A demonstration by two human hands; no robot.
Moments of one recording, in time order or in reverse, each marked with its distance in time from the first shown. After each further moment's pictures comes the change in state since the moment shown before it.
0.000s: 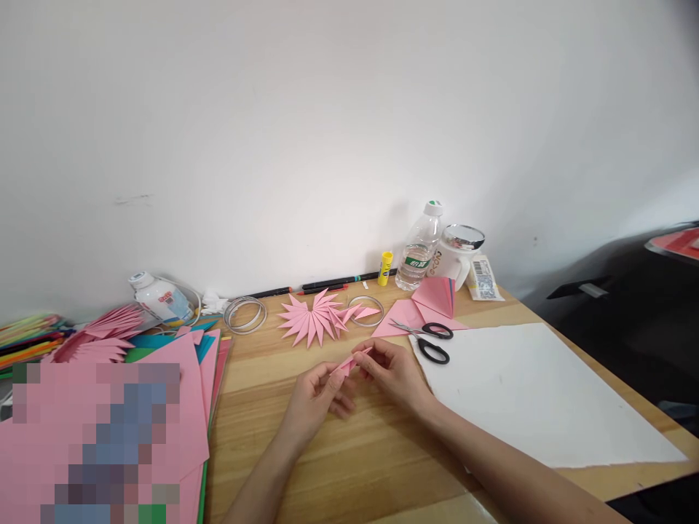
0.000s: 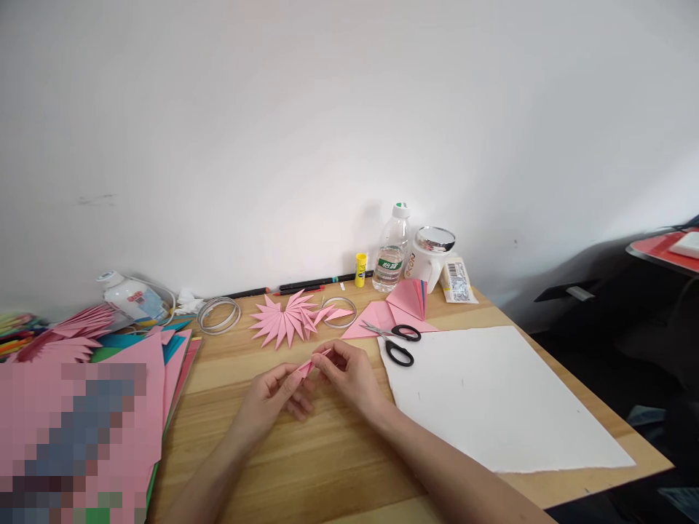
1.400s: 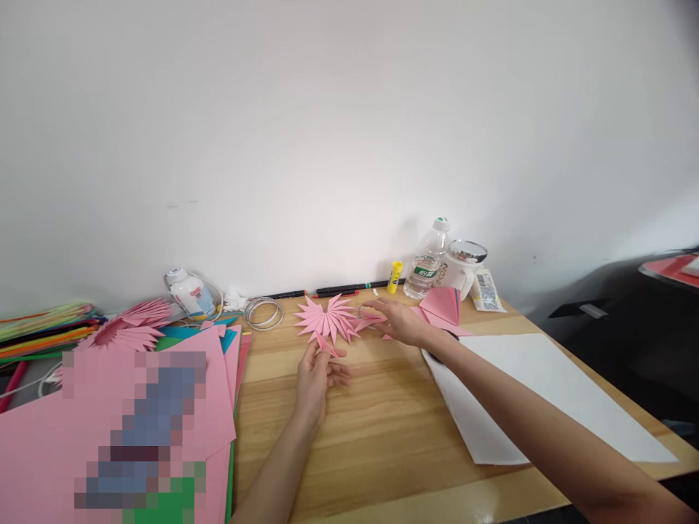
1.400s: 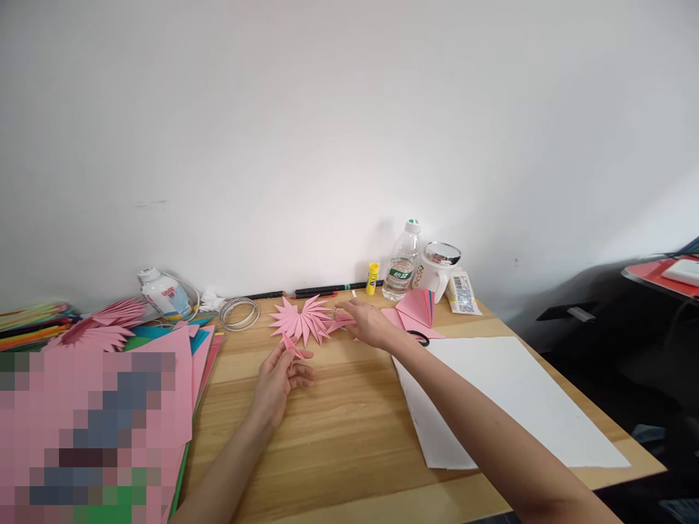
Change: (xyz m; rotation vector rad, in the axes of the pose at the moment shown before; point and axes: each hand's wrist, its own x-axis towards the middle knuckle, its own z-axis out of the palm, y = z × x) left_hand 0.007 -0.001 -0.010 -0.349 0.327 0.103; right_hand 0.078 -0.006 -0.046 -1.110 -0.207 -0.412
